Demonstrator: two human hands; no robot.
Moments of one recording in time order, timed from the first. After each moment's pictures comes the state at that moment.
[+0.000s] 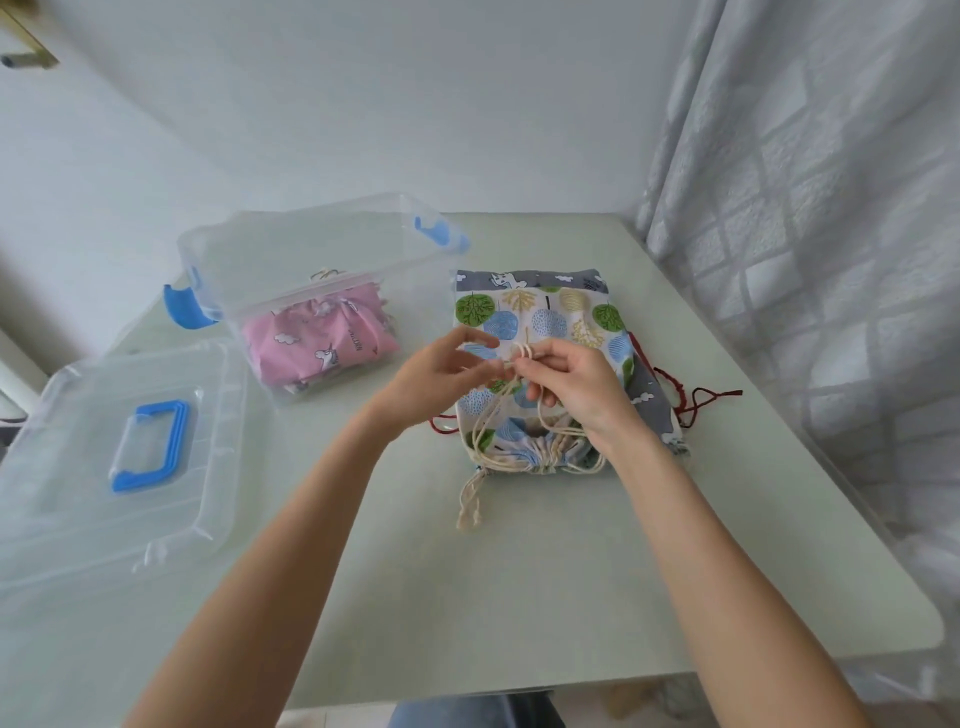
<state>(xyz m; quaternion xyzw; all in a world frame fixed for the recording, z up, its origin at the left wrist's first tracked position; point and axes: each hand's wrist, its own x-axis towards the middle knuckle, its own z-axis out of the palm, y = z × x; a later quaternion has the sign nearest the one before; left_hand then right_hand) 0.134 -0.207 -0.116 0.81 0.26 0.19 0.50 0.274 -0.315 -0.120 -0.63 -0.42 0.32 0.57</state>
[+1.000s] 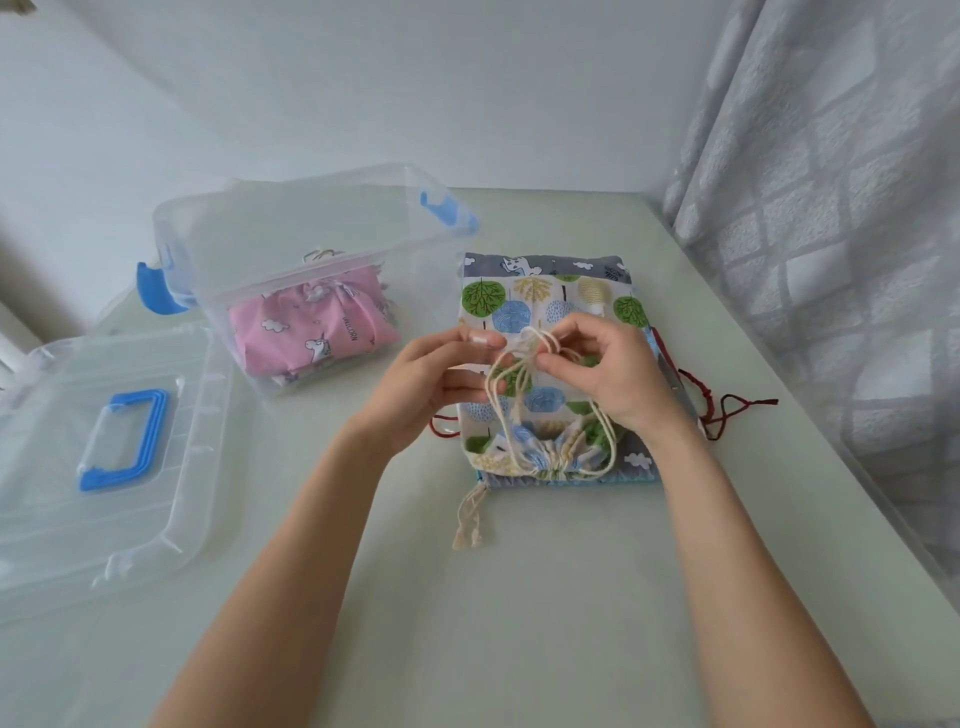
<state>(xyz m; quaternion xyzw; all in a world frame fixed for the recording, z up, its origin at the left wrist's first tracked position) 0.137 -0.198 -0.129 0.59 0.21 0.24 0.74 0.311 -0.302 -0.125 -0.64 -0.58 0.17 0.48</state>
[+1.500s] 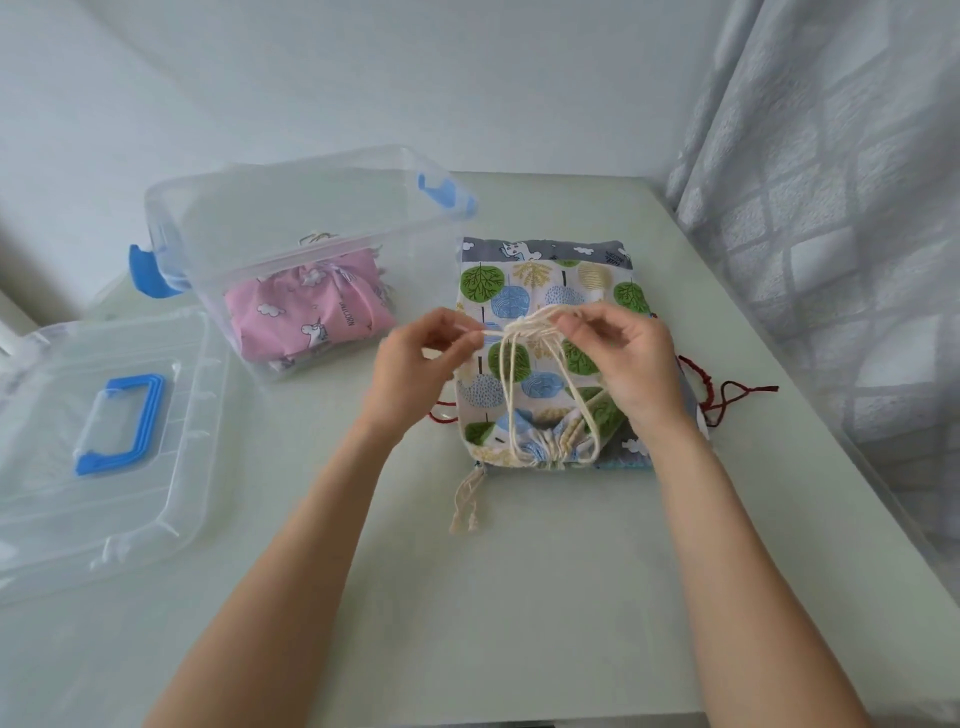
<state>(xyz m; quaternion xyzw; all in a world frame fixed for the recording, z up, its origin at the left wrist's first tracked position) 0.139 -0.198 -0.146 0.75 0.30 0.37 0.46 0.307 -0.311 -0.129 -0.61 -0.47 0.19 0.61</state>
